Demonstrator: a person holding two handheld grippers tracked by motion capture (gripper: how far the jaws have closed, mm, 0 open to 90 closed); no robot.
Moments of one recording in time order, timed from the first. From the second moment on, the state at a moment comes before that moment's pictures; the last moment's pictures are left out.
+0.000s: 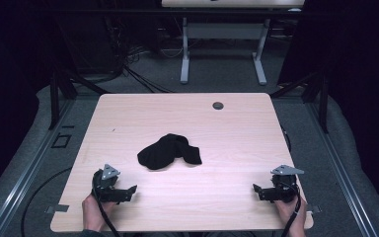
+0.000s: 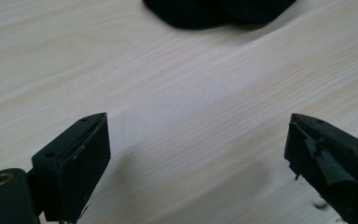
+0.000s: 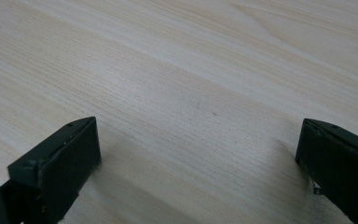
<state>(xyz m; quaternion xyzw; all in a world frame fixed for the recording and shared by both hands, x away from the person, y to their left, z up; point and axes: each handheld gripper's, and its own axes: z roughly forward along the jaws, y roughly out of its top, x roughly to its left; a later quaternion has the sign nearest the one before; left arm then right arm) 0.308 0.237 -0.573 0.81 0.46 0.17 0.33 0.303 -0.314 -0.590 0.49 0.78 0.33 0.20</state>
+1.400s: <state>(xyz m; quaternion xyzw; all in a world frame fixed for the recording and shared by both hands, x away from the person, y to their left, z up) 0.410 0.114 -0.538 0.84 0.40 0.14 0.34 0.303 -0.315 -0.590 0.49 0.78 0.33 0.20</state>
